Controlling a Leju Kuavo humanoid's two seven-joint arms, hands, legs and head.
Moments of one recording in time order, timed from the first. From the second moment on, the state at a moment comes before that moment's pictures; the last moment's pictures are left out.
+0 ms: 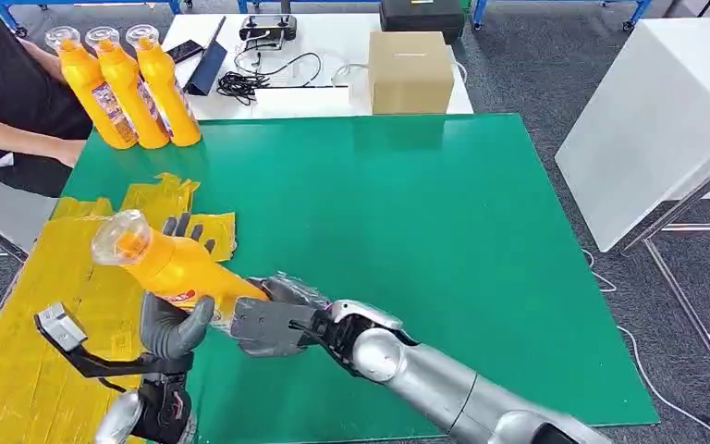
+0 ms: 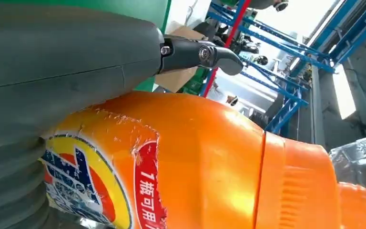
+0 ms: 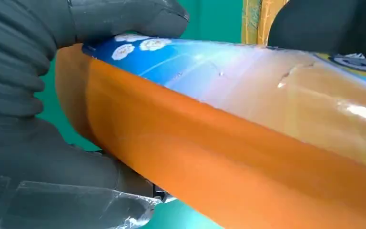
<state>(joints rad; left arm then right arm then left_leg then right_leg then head) 0.02 -0.07 -0.26 -1.64 0.52 -0.07 -0.38 -0.58 0.07 1.03 -1.23 -0.01 0.22 0.09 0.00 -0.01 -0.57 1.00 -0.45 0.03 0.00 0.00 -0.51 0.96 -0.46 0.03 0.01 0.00</state>
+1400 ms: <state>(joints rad) 0.06 0.05 -0.12 -1.61 -0.19 0.15 -0.43 -0.29 -0.12 0.80 -1.53 0.17 -0.04 -0.08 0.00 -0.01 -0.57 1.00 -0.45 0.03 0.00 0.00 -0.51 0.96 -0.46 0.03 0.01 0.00</state>
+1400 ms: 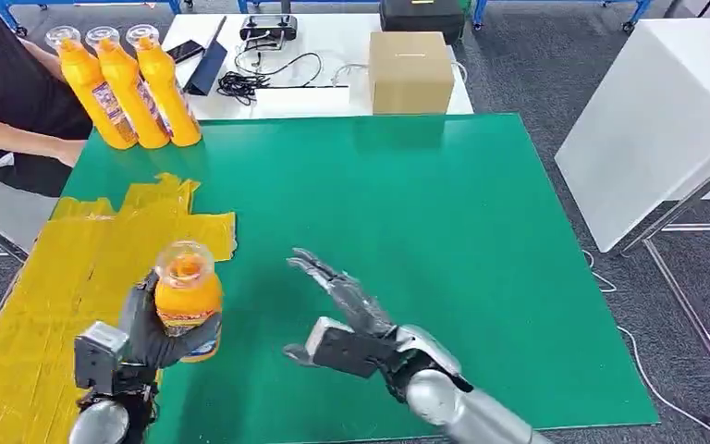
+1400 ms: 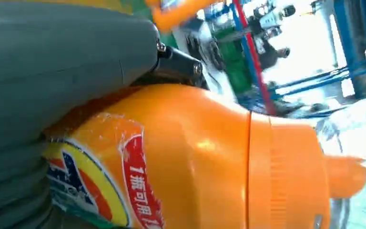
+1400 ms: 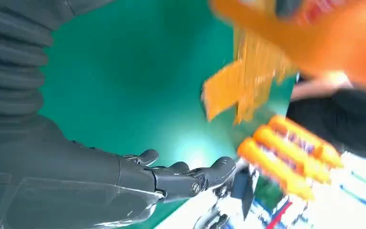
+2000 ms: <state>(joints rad) -0.01 0.23 -0.11 -1.29 -1.18 0.43 -0.08 -0.12 -0.20 0.62 -1.73 0.21 0.02 -0.14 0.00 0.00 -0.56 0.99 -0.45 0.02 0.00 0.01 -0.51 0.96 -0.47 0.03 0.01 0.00</state>
